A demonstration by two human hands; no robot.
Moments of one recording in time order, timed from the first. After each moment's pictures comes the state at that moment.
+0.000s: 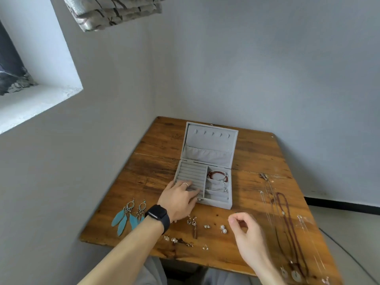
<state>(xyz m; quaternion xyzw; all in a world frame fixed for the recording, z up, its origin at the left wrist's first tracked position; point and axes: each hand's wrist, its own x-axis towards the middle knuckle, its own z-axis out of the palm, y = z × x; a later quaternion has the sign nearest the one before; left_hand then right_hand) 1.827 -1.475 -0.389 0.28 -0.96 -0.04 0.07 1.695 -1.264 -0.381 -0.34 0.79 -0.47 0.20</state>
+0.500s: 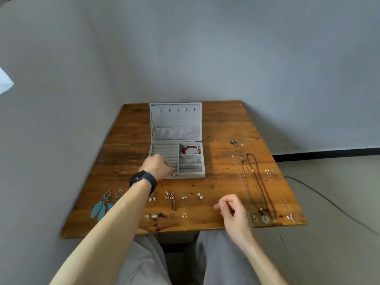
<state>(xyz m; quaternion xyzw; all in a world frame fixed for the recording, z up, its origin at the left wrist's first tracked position) 1.788 -1.478 -0.355 0.44 -0.86 -0.26 0.02 1.702 -1.205 -0.428 -0.31 0.79 -0.50 0.16</state>
